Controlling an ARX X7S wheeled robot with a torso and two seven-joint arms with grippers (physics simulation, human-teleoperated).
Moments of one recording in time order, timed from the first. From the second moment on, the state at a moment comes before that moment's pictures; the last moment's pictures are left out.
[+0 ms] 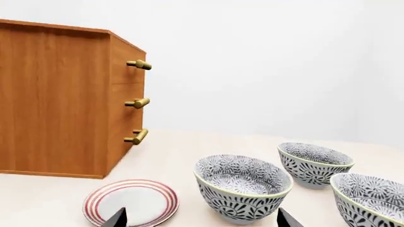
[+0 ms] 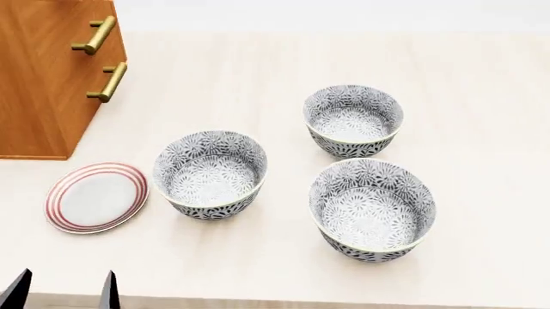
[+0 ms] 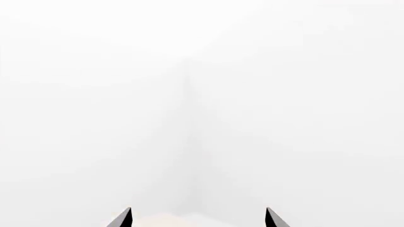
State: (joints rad) left arm 0.10 -0.12 0.09 0.28 -0.19 0.03 -0.08; right arm -0.74 0.01 0.49 -0.82 0.23 -0.38 0.33
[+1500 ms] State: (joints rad) left arm 0.18 -0.21 0.00 0.67 -0.42 -0.06 -0.21; right arm -0.79 0.00 0.58 -0.91 0.21 -0.31 0.42
